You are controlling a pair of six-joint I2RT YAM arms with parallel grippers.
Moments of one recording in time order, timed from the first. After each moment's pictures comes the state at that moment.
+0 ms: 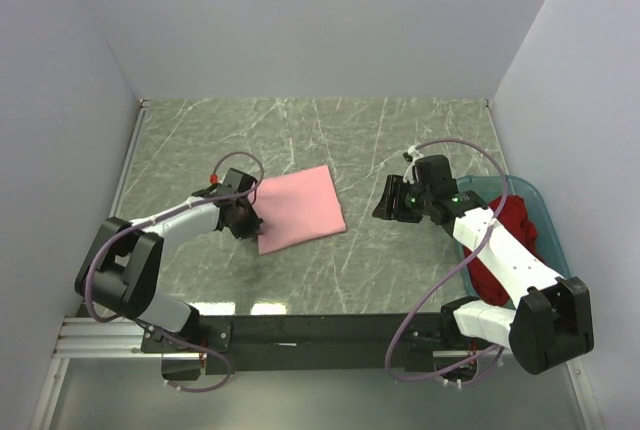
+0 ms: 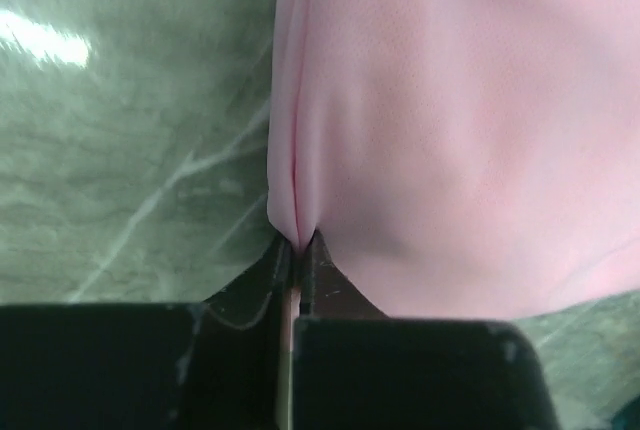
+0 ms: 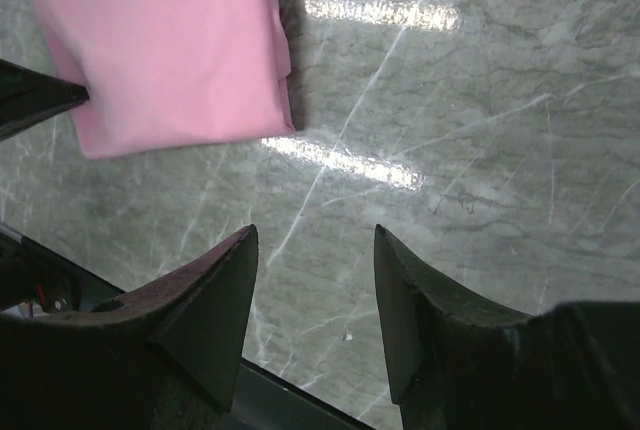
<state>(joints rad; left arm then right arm) -0.42 1.46 0.73 -0.39 -0.03 -0.96 0.31 1.16 0.80 -0.48 -0.28 0.43</state>
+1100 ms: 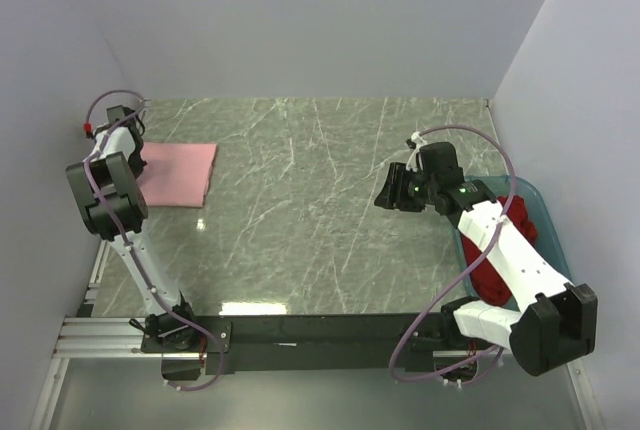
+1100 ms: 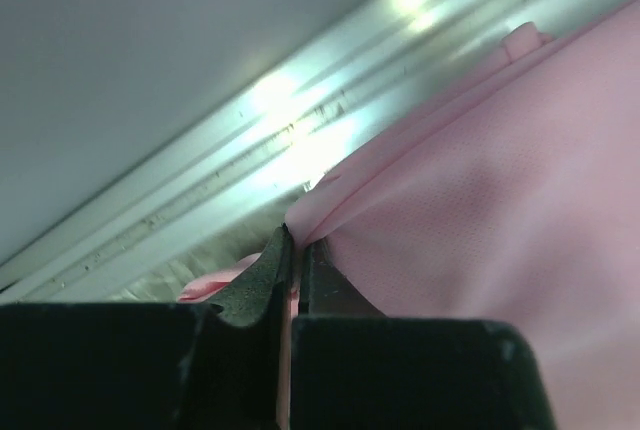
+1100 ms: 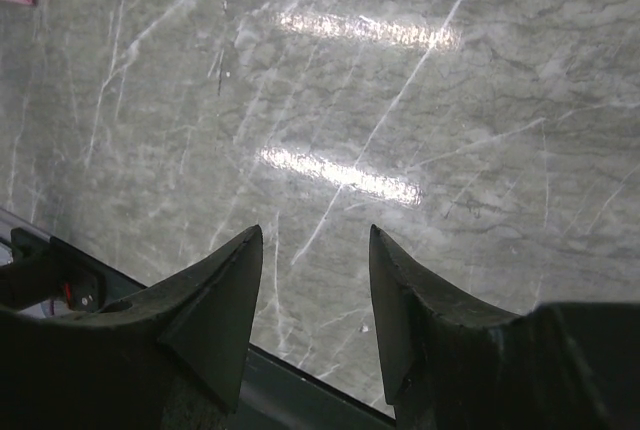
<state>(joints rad) 0.35 2.12 1.61 -0.67 -0.50 -0.49 0.31 1.15 0.94 -0.59 -0.27 0.41</state>
